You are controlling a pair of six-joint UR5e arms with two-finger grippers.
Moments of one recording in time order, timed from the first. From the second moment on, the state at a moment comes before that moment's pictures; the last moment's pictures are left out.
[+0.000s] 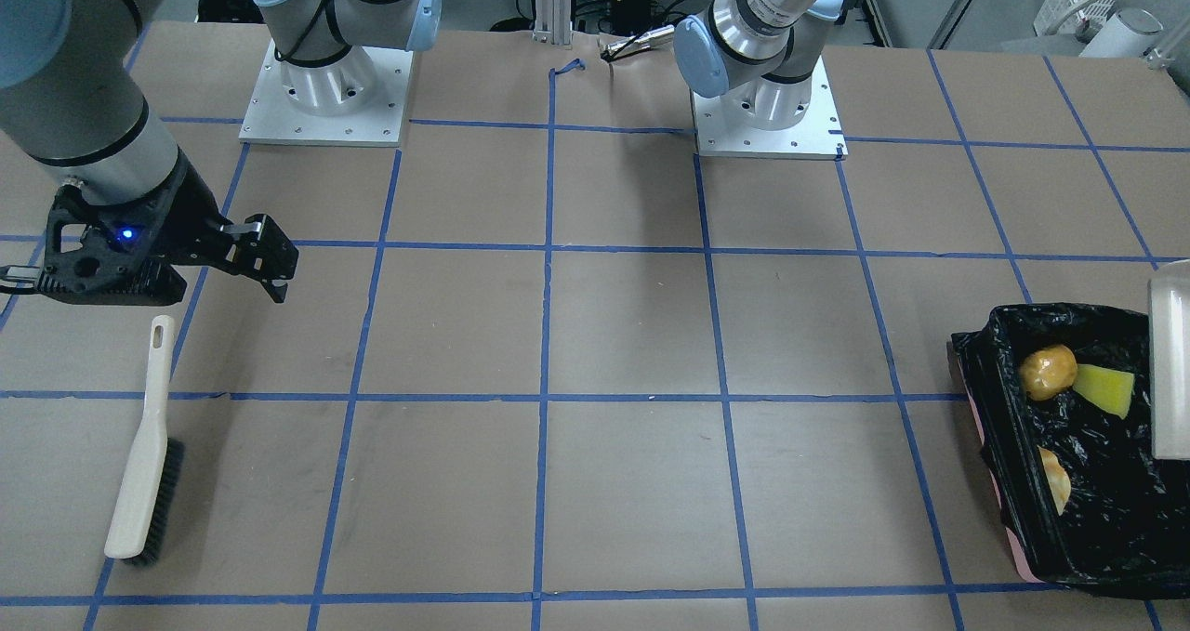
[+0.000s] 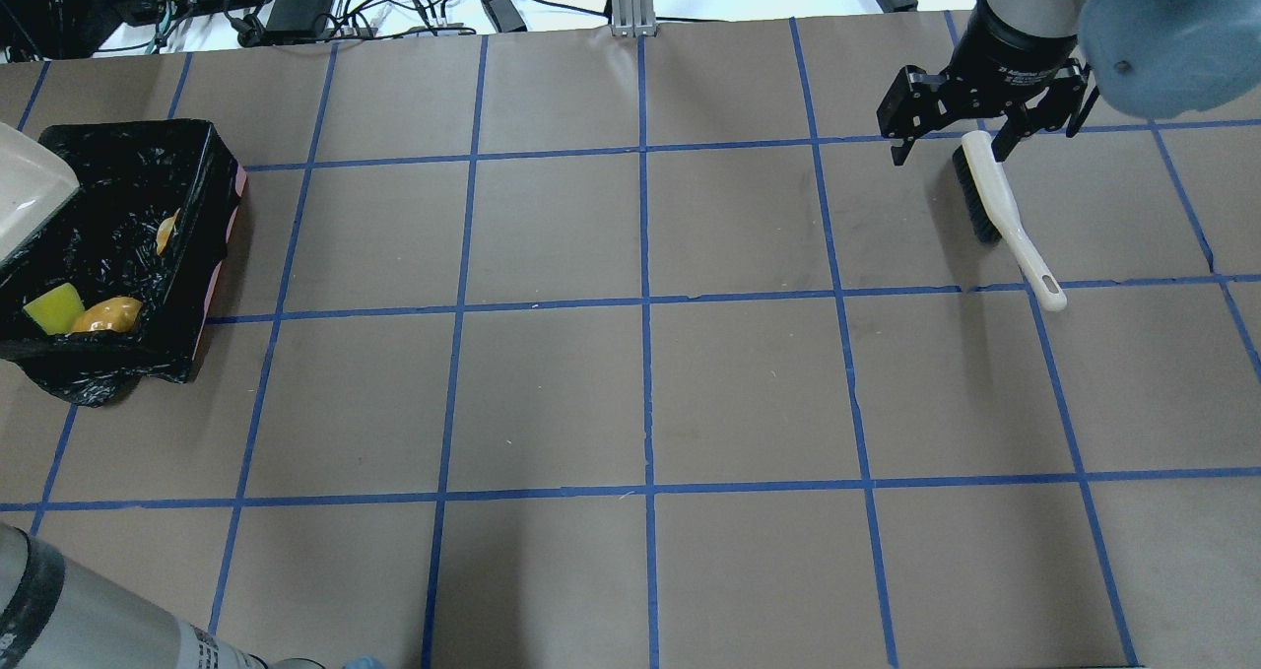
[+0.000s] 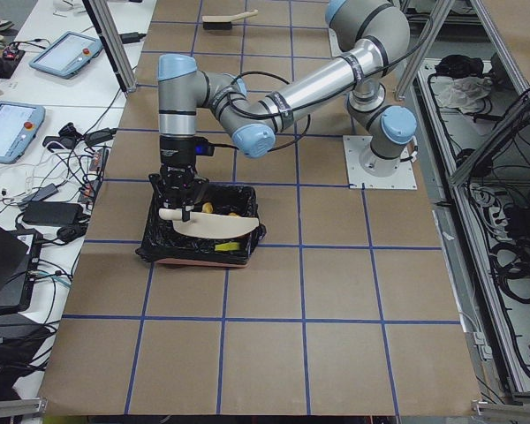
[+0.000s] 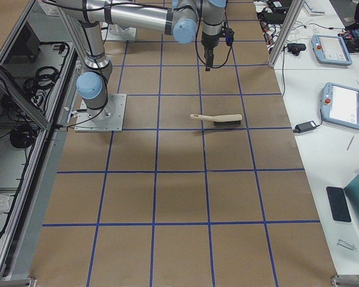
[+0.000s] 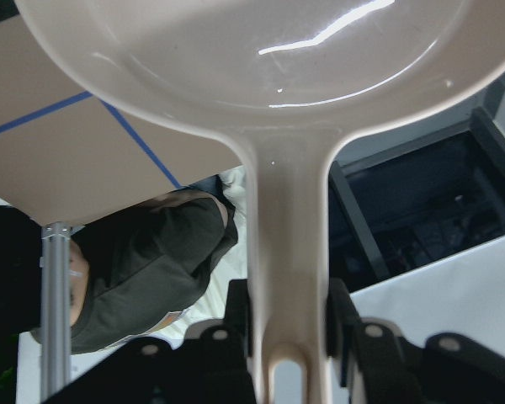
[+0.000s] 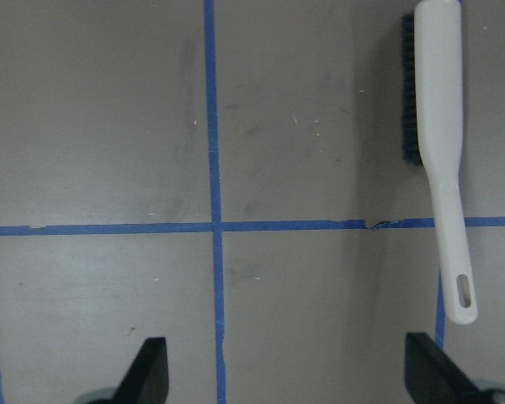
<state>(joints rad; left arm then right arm) -1.00 -1.98 -1.28 -0.90 2.10 2.65 1.48 -1.45 1.58 -1.73 -1.55 -0.08</state>
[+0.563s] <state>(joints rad) -1.08 -1.91 -1.27 -1.15 1.70 2.38 1.48 -1.46 1.58 -1.69 -1.53 -0.08</state>
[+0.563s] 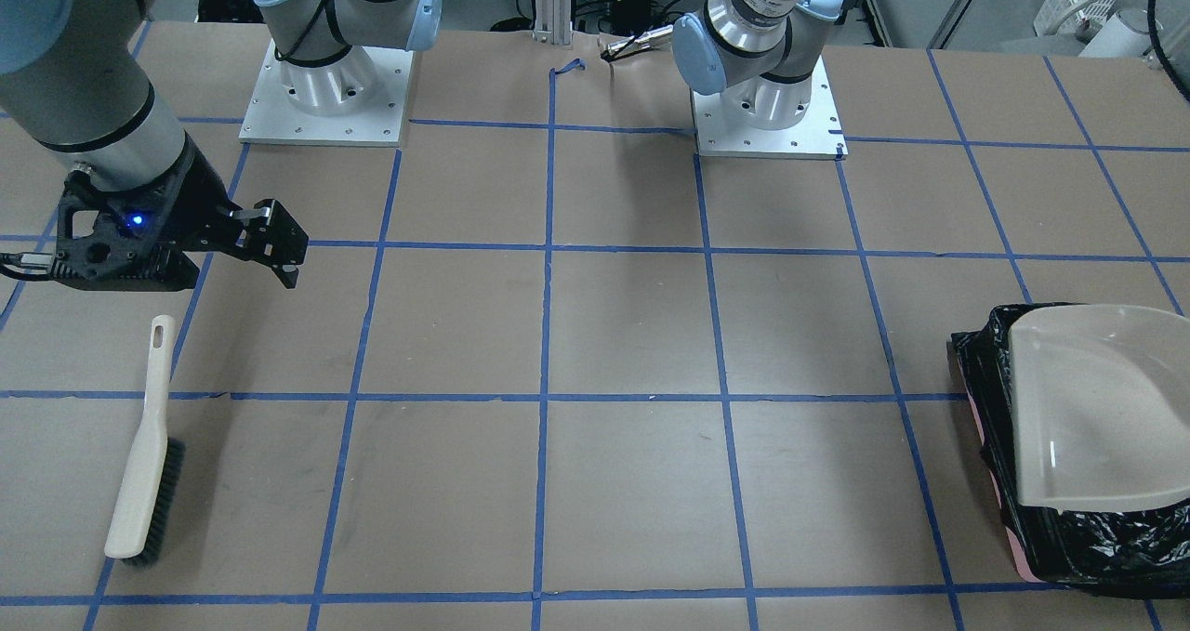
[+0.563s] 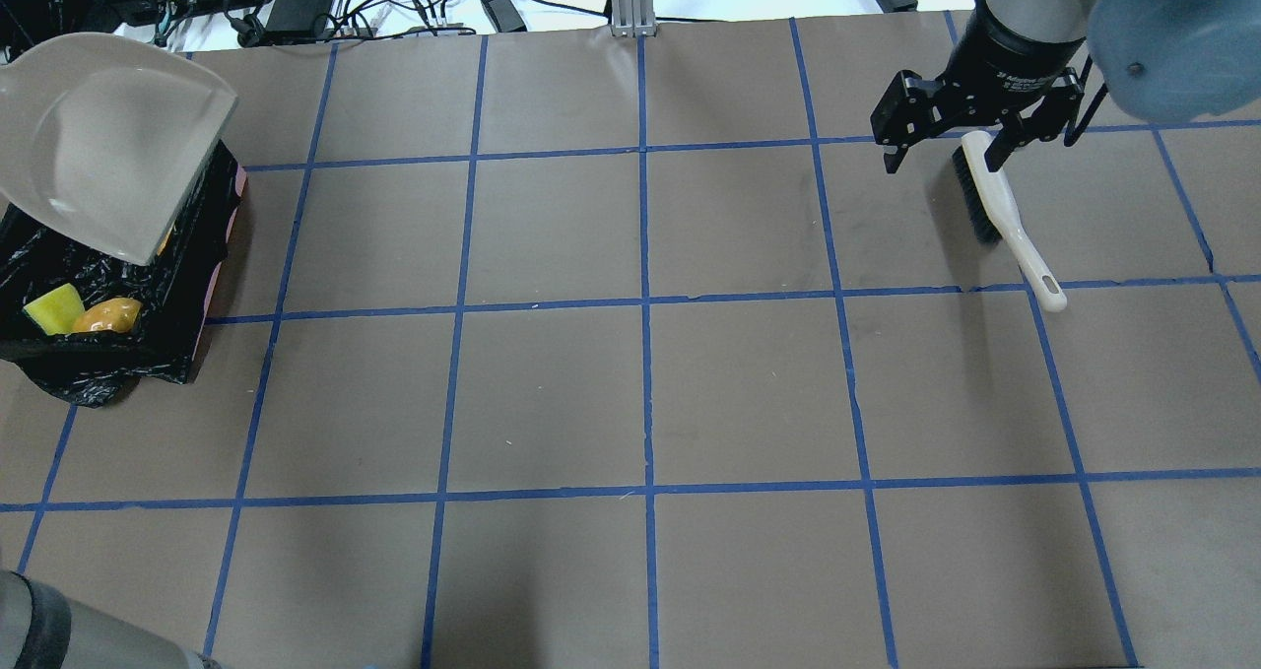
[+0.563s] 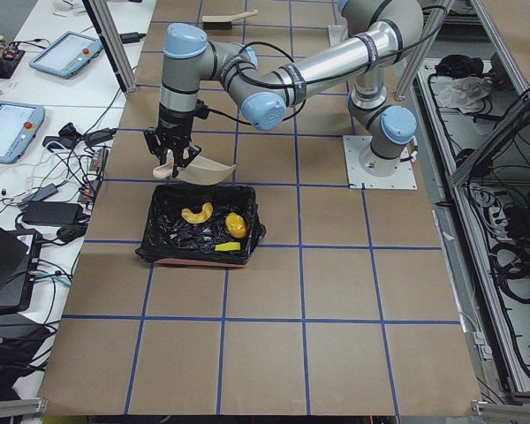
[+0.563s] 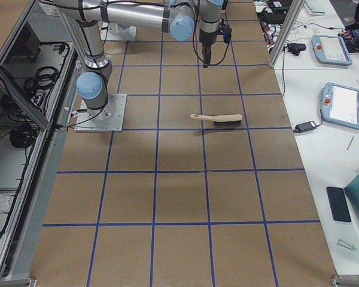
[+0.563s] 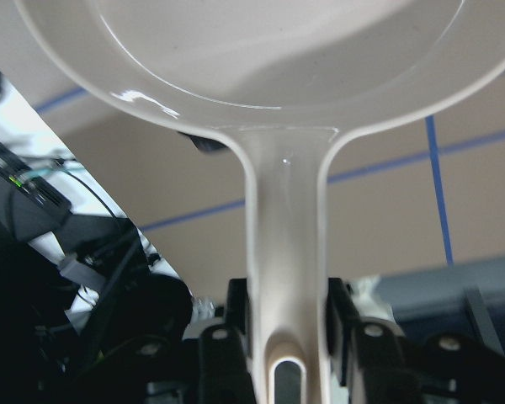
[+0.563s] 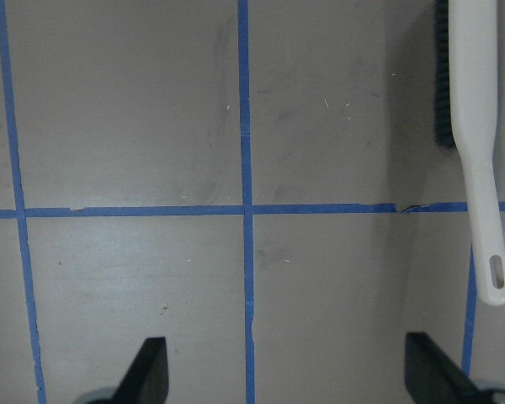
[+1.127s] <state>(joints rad) -1.30 -1.99 -1.29 -1.27 1.59 1.92 1.49 -1.49 1.59 -1.68 -1.53 -0.07</state>
